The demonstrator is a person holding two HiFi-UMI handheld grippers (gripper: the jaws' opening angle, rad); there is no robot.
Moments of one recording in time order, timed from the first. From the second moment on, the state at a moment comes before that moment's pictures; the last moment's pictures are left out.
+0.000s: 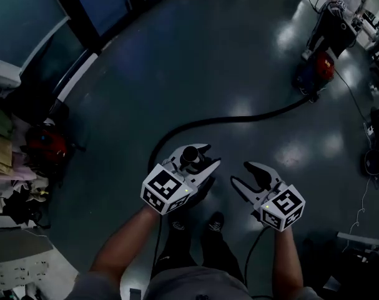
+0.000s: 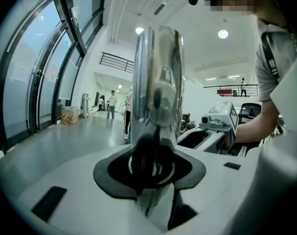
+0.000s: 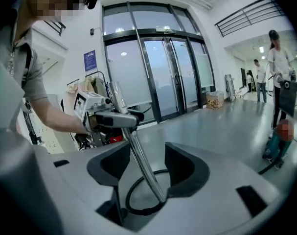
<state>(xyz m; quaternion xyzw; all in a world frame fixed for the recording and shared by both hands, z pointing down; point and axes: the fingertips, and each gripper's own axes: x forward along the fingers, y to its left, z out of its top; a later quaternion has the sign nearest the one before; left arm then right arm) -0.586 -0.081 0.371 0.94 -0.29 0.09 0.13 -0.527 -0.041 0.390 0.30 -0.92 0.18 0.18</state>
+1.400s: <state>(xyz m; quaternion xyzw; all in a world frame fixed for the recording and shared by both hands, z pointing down) -0.648 -0.034 0.032 0.92 -0.36 -0.09 0.08 -0.621 -0.034 0.351 0.16 -0.96 0.01 0.23</state>
